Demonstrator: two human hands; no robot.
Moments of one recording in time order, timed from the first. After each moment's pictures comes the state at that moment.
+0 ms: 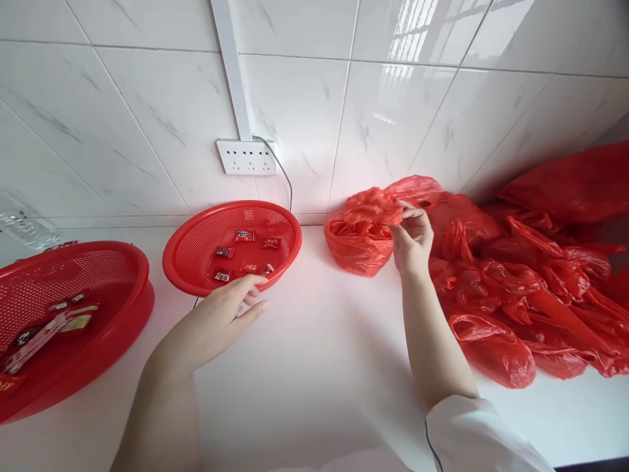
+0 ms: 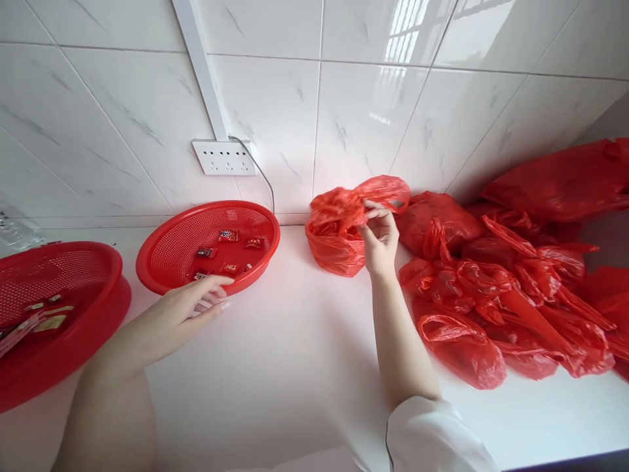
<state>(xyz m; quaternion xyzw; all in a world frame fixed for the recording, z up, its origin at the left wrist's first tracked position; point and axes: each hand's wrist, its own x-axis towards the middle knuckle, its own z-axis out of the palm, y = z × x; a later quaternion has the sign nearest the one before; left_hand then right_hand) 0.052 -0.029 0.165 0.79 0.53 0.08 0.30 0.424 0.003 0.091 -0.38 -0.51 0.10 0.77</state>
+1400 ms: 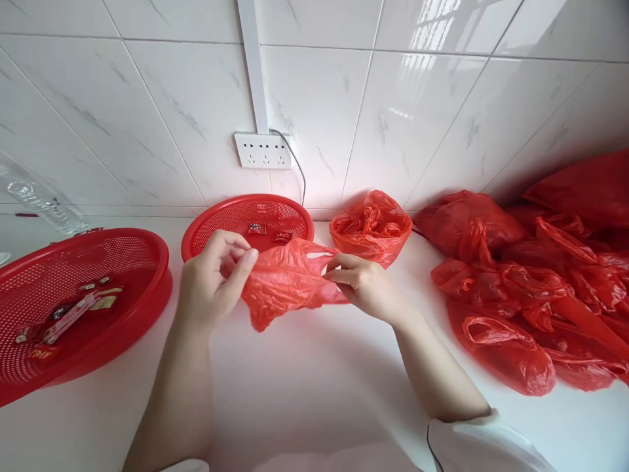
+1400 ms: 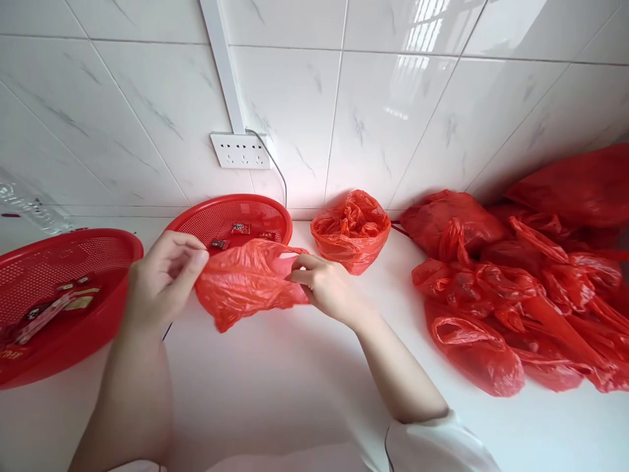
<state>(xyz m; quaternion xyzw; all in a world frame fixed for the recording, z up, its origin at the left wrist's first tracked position) 0.052 -0.026 0.172 0.74 0.47 0.45 0.18 0.315 -0.062 0.117 -0.46 -0.84 0.08 0.29</state>
